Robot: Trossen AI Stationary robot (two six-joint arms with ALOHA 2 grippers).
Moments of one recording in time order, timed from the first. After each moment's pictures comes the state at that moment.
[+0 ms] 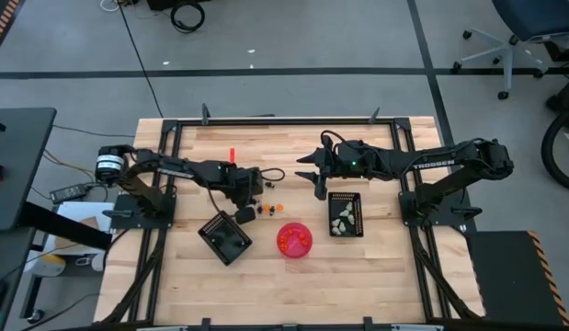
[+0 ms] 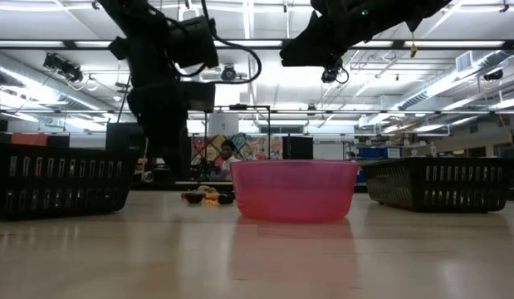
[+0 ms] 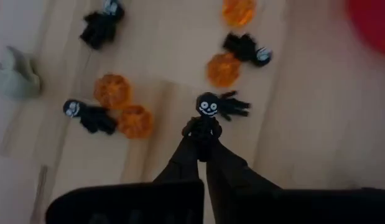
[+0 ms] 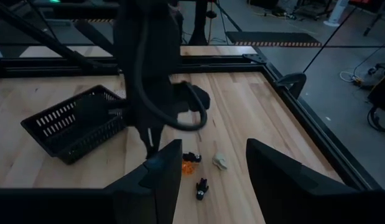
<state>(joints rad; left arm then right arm) 0.09 1.57 0.90 -0.51 0.04 -0.16 -0.09 1.31 0.87 0.10 0.11 -0.05</state>
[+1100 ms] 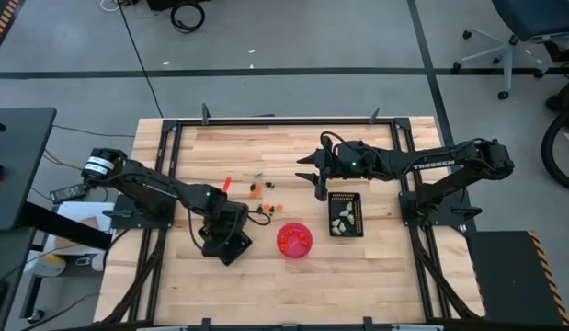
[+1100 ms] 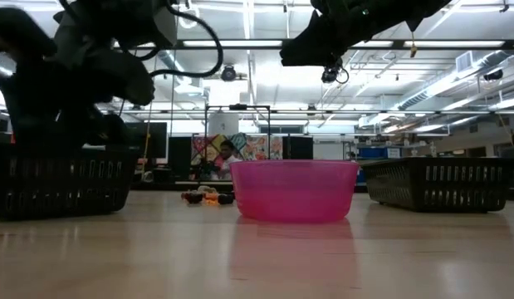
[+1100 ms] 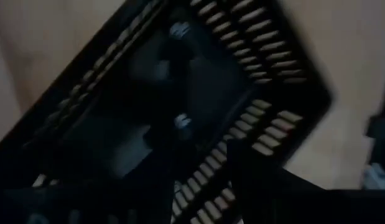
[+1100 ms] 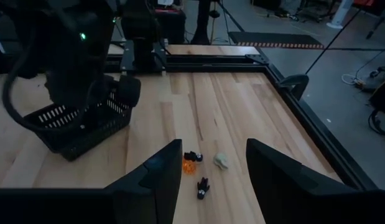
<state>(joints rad) -0.21 1.48 0.83 -0.72 0.35 -0.19 -0.09 1.31 0.87 0.10 0.10 -0.07</state>
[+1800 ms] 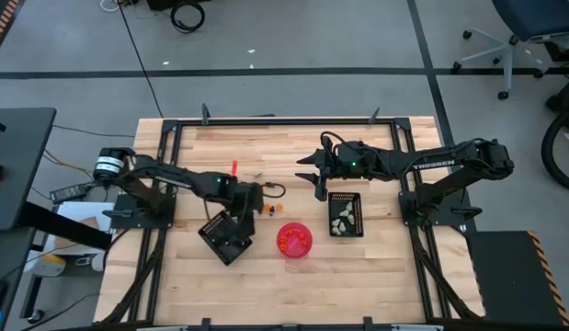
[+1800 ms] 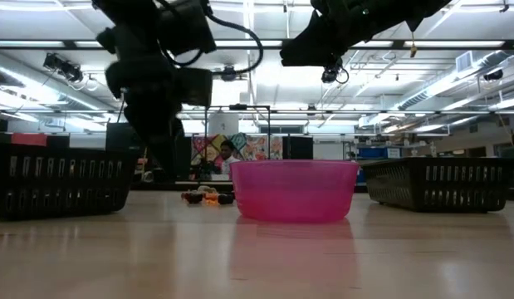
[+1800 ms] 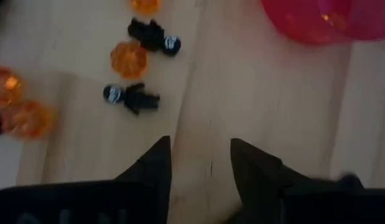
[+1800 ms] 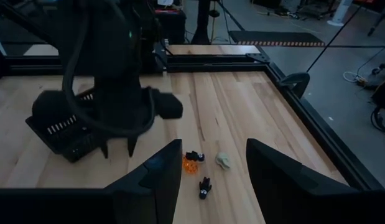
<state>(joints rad) -0.05 1.58 0.89 -0.46 0.12 -0.29 -0.09 1.31 0.87 0.10 0.10 -0.06</state>
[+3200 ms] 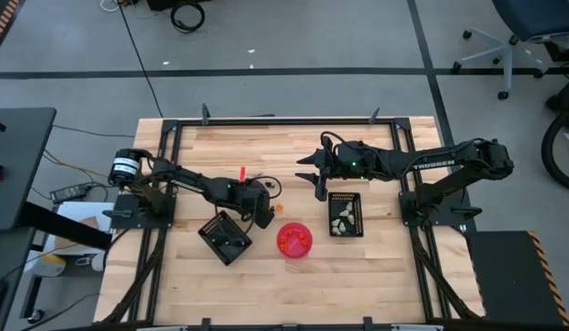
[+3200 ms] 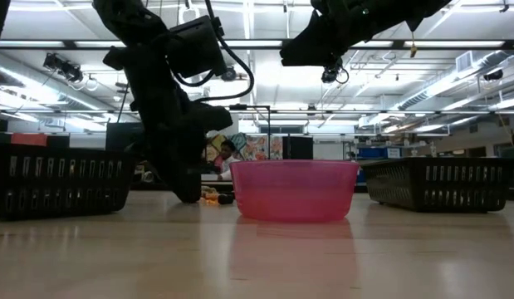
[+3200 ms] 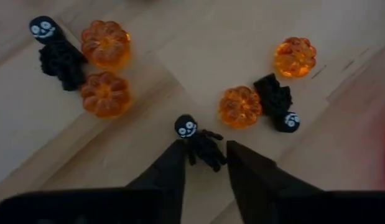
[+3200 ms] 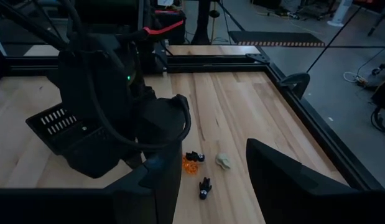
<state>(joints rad) -0.04 1.71 0.89 -0.35 -0.17 -0.90 -0.09 1.31 0.87 0.10 0.10 -0.06</state>
